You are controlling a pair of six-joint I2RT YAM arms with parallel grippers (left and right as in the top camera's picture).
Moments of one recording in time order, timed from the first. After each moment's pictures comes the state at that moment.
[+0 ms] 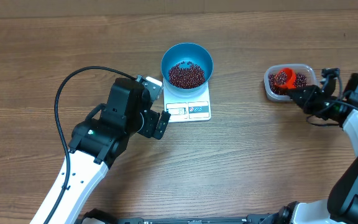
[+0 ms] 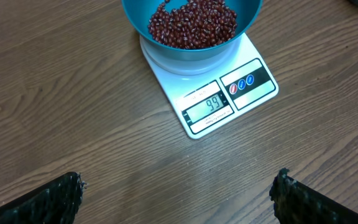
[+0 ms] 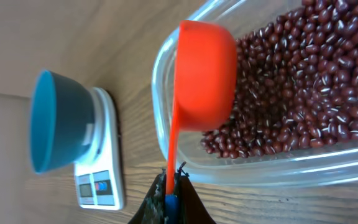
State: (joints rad) left arm -0.42 1.20 1.09 -0.78 0.00 0.03; right arm -0.47 1.64 0.97 -0.40 -0.83 0.14
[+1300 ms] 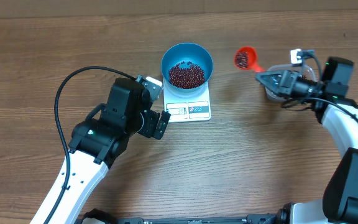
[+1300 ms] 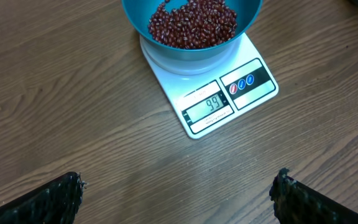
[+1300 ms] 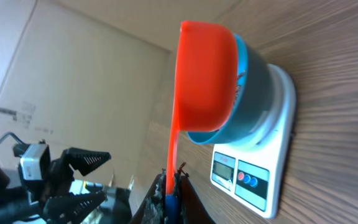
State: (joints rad) left arm -0.42 1.20 1.09 -0.78 0.00 0.03; right arm -0.22 1.64 0.97 -0.04 -1.26 0.44
